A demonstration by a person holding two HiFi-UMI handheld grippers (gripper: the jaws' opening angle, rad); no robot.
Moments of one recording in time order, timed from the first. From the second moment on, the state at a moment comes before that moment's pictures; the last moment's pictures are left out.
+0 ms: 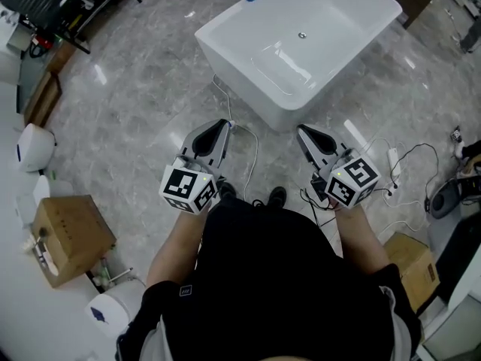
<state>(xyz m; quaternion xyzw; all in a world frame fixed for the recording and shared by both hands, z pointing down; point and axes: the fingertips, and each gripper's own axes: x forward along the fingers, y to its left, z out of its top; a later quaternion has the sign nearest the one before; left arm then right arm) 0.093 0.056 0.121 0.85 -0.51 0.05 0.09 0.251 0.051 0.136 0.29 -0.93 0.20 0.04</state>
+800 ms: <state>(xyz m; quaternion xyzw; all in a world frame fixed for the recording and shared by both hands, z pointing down) -0.025 0.054 0.120 0.84 -0.53 0.03 0.10 0.178 0.039 0.115 0.36 -0.92 0.15 0.03</state>
